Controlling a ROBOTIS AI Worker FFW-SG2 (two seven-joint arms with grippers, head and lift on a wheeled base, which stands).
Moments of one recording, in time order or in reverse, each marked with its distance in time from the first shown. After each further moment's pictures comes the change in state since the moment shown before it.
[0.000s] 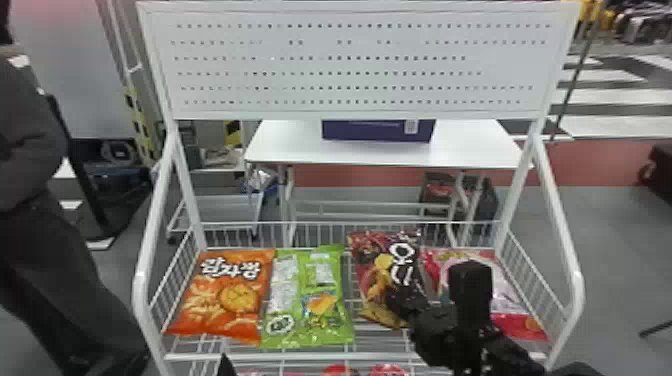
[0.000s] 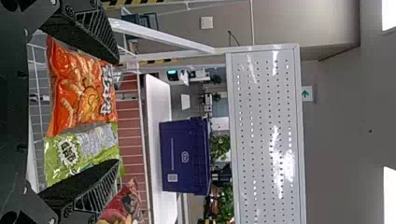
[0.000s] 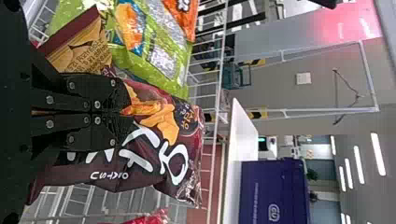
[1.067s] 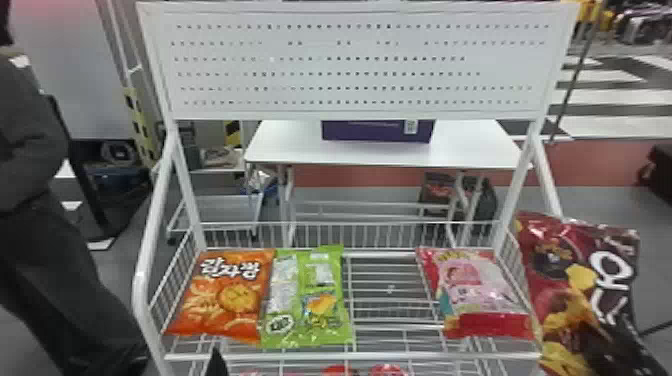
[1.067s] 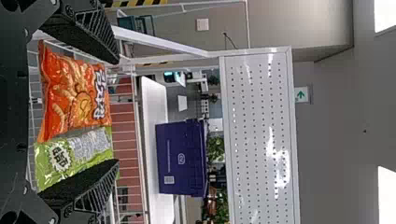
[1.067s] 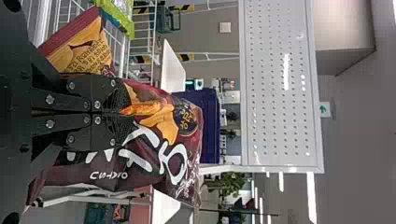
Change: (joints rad) left arm 0.009 0.007 0.024 -0.023 0.012 0.006 0.001; right arm 0.862 -0.174 -0.494 -0.536 -0.136 -0.558 -0.034
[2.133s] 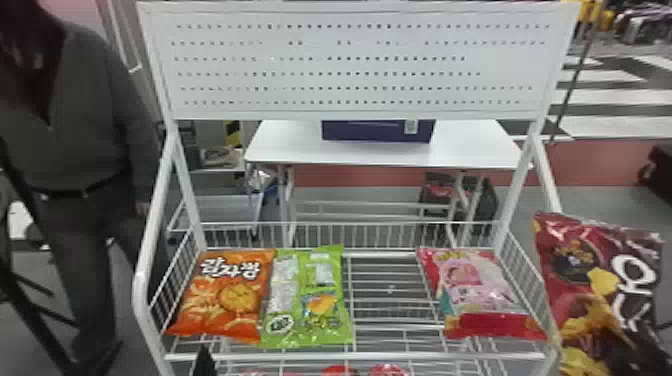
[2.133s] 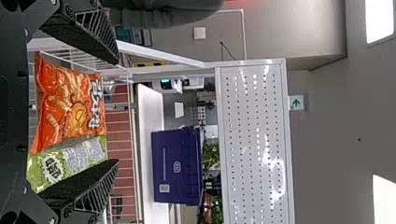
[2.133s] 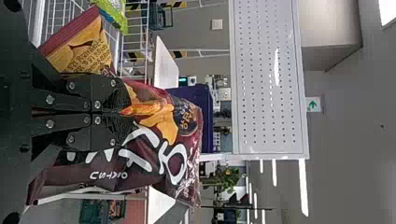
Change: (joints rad) left arm 0.019 -0.012 0.025 -0.009 0.003 -0.025 0.009; right arm 0.056 0.000 -0.041 0.001 -0.038 -0.058 0.025
